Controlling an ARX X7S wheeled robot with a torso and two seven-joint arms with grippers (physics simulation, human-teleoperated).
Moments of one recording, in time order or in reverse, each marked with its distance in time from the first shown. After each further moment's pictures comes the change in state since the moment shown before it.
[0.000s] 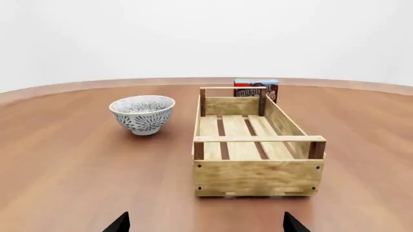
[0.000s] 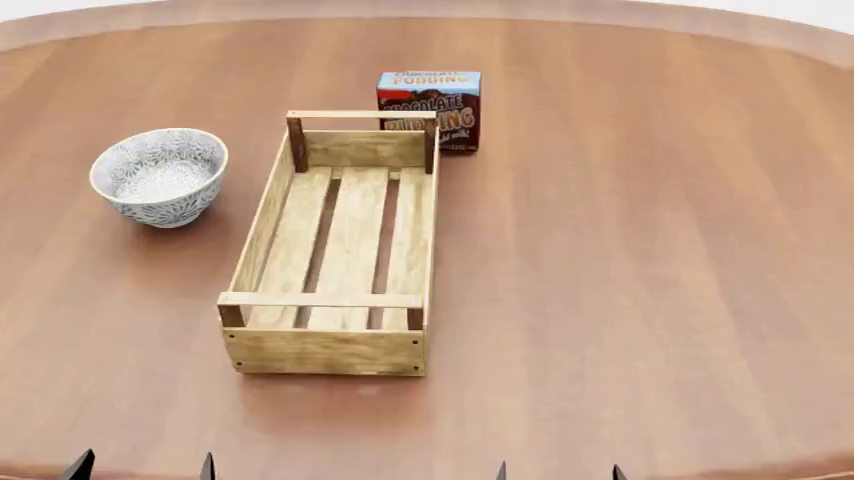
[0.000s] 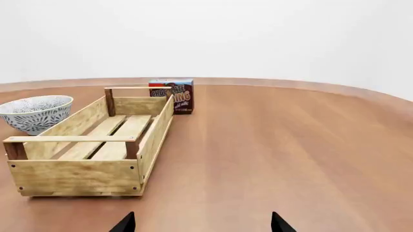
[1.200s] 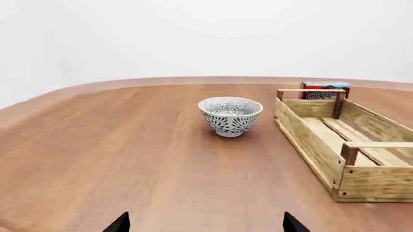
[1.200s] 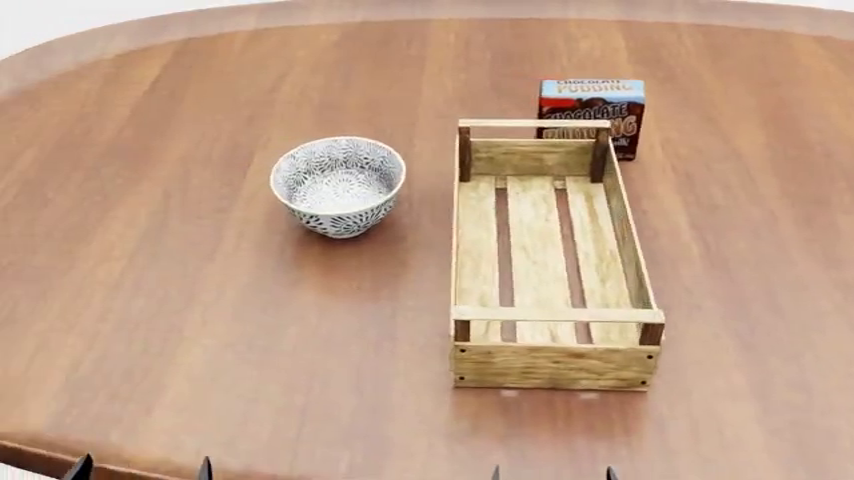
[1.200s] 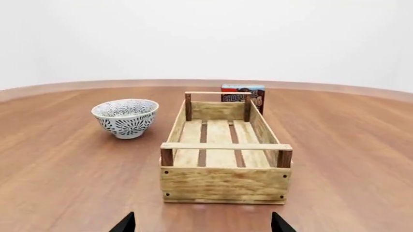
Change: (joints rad) left arm -0.001 -0.095 0.108 -0.017 -0.107 0.024 -0.112; right arm -0.005 0.097 -0.124 0.008 0.082 -0.033 0.108
